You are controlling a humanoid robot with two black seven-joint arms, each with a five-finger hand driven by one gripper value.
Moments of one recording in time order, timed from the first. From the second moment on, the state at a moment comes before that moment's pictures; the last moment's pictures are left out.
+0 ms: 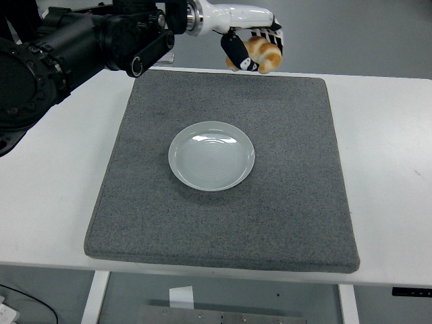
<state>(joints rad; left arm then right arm) -1.63 0.00 0.55 -0.44 0.72 -0.20 -0.61 0.02 0.00 -0.05 0.10 0.06 0.10 0.18</state>
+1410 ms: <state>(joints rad) -1.46 0.27 0.56 -0.84 1.19 0.10 -0.61 0.02 0.00 -0.05 0.10 0.06 0.10 0.18</state>
